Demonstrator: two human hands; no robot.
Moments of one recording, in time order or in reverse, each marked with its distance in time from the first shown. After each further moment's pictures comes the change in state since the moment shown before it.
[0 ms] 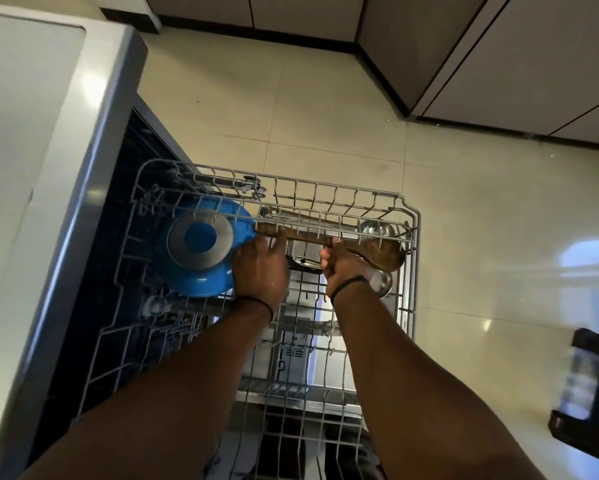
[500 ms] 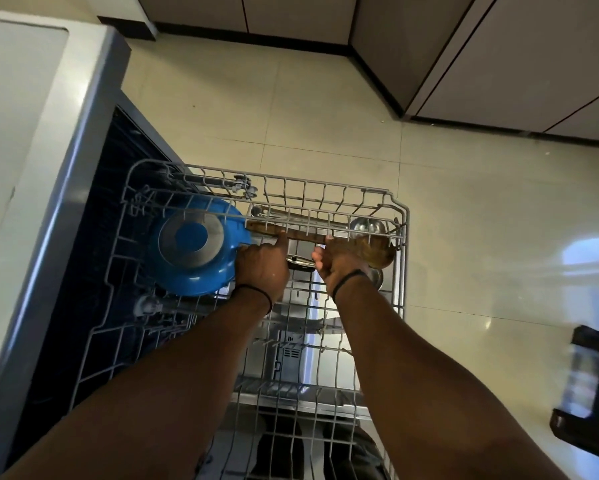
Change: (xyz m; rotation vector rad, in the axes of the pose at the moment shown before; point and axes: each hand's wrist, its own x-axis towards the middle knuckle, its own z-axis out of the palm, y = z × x) left_hand 0.012 0.011 -0.002 0.061 -0.251 0.075; right_hand 0.005 -0.007 -0.006 -0.096 -0.049 0.084
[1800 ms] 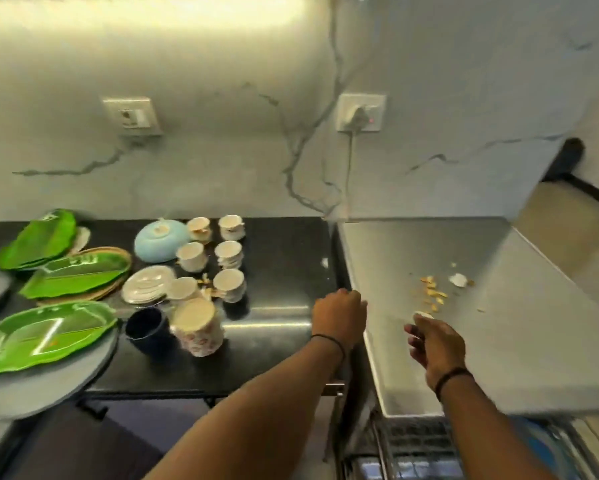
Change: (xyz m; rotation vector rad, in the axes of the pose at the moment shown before) left_hand -0.493 -0.214 -0.165 -0.417 0.707 -1.209; right_hand -0.449 0.222 0.127 -1.042 -0.998 -0.440
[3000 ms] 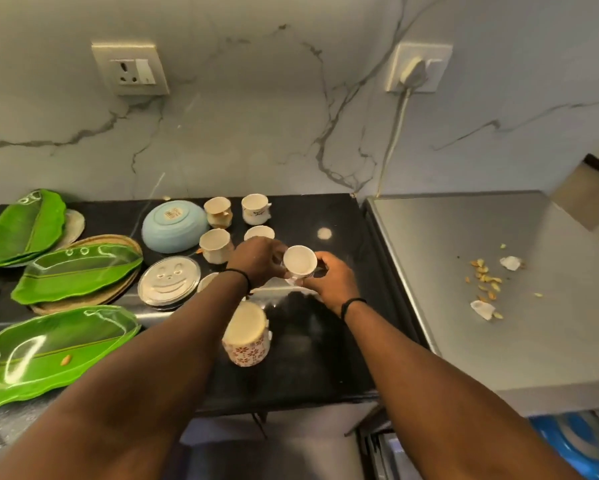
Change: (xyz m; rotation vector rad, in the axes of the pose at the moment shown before) left_hand 0.059 -0.320 -0.116 -0.101 -0.281 -0.136; right_hand -0.018 0.077 0.335 -0.699 -0.535 -0.459
